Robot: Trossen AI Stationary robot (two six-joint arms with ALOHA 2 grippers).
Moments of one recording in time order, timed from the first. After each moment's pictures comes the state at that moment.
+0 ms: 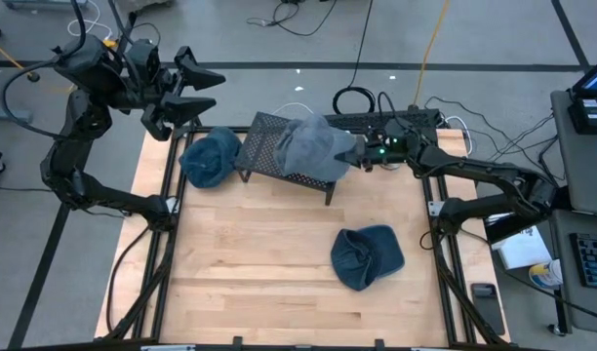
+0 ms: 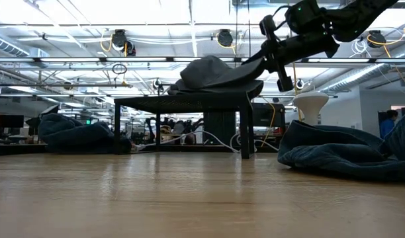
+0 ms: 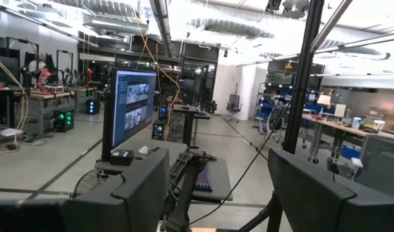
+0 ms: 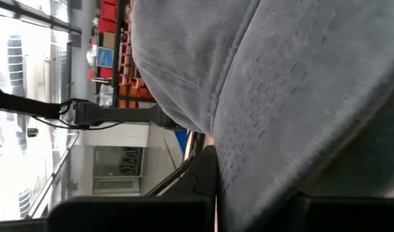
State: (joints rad) left arm 0.49 1.22 1.92 -0.45 0.59 -0.23; right arm -0.58 1.21 0.69 0.23 -0.48 1.22
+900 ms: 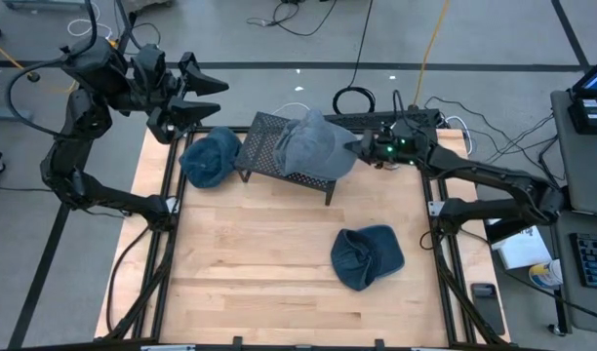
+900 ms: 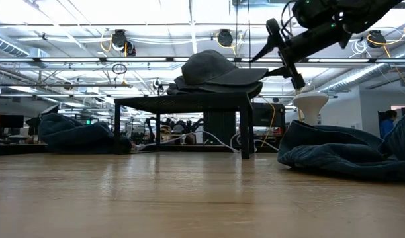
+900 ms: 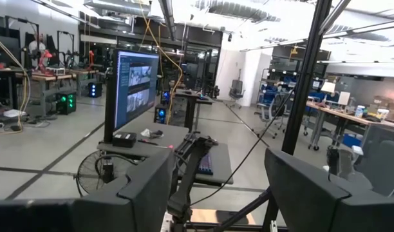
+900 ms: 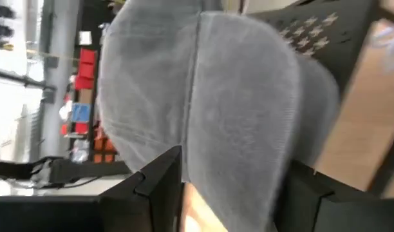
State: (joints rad) left arm 0.49 1.22 1.92 -0.53 0.59 -0.20; right arm -0.58 1.08 0.69 0.05 -0.23 1.25
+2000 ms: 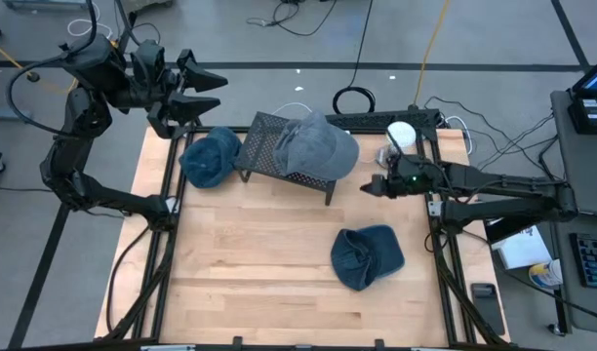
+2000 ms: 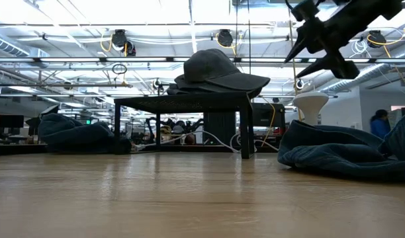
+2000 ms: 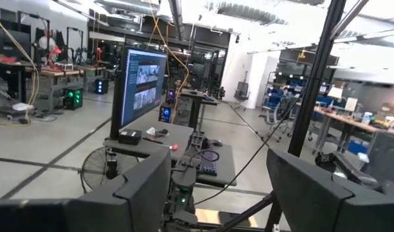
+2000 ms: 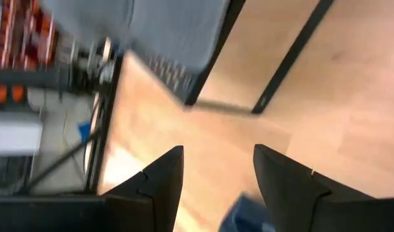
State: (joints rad) left arm 0.53 1.22 1.92 -0.53 0.60 -0.24; right arm -0.19 0.84 0.69 -0.48 -0.01 1.19
